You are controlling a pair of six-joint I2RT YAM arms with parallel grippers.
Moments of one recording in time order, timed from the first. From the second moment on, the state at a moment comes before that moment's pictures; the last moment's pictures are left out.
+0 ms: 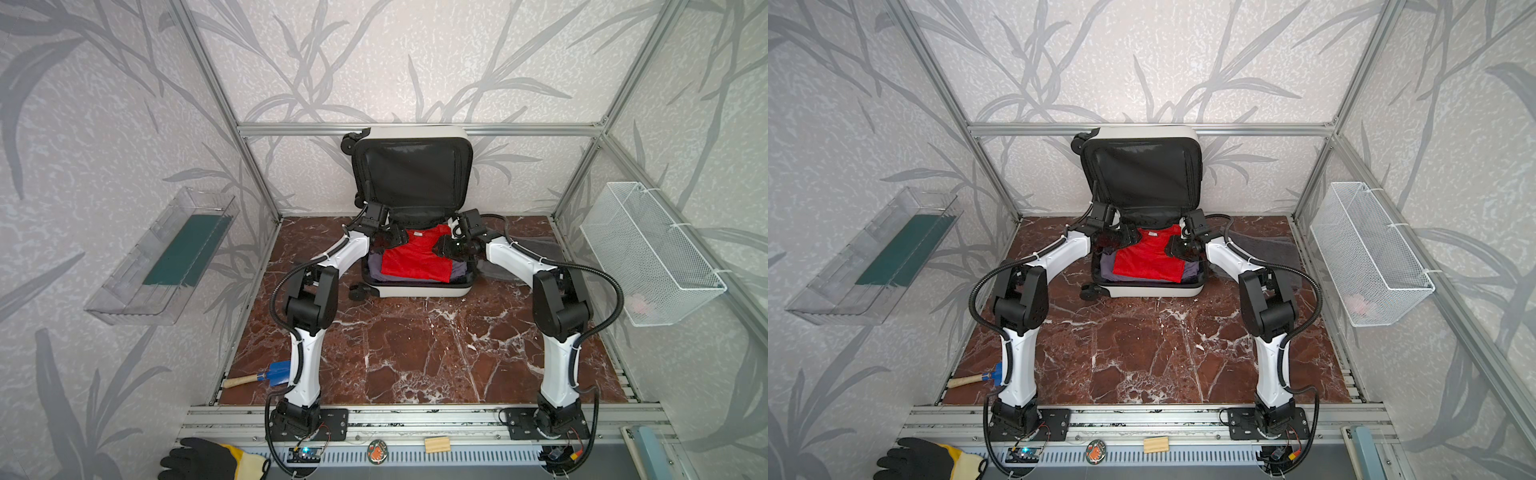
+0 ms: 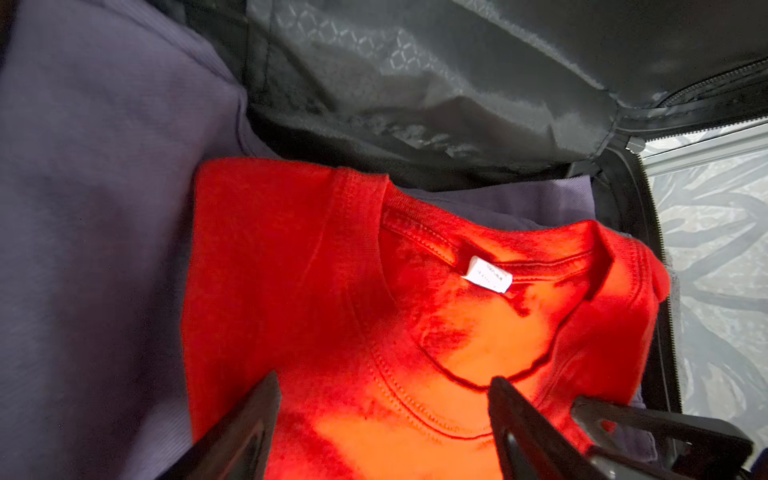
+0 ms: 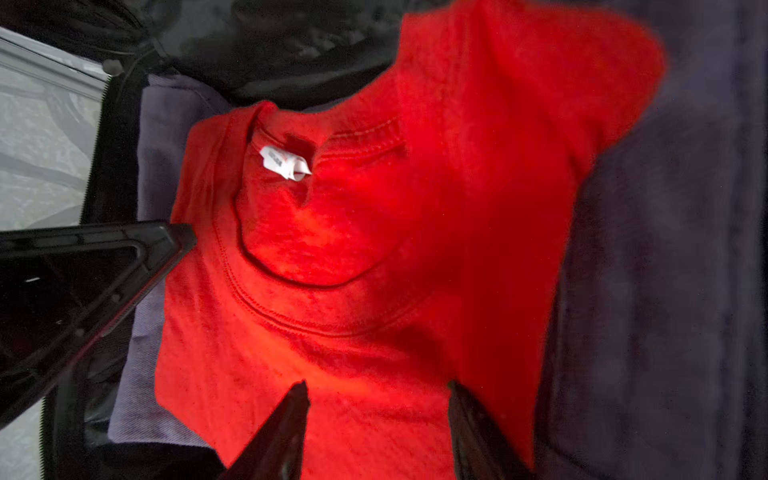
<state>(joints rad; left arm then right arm) -0.33 2.15 1.75 -0.40 0.22 -0.56 0.36 2.04 1.60 -0.41 -0.31 0.53</state>
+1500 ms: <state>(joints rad) -0.48 1.83 1.53 -0.40 0.23 -0.61 -0.05 2.06 1.49 -0.47 -0.29 0.59</state>
